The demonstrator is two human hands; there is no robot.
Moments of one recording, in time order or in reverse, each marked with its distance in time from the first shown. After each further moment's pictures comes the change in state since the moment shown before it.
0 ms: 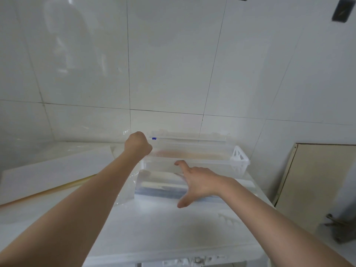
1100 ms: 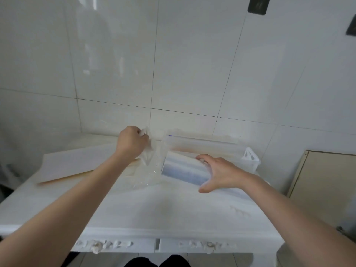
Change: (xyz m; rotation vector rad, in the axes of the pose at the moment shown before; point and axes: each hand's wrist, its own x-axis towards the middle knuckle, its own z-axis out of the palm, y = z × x) left_hand -0.060 -0.063 -0.053 -0.420 0.239 0.052; right_hand -0.031 -0.008 -0.009 0.111 0.168 0.066
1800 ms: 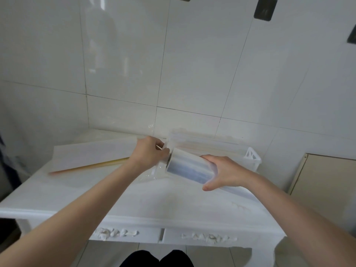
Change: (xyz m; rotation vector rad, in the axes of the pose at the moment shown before) left_hand -0.058 0.005 -0.006 -0.094 -0.259 0.101; right_hand -0.013 -0.006 0.001 0.070 -0.006 -0.024
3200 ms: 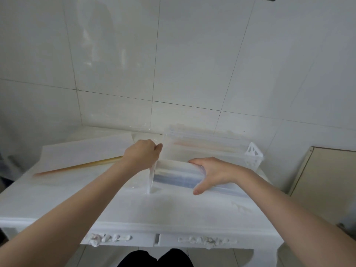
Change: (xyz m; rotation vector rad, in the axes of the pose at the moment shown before) left_hand 0.033 -0.015 0.020 0.528 -0.085 -0.027; right_hand 0.038 0.010 0.011 -0.022 -0.221 -0.055
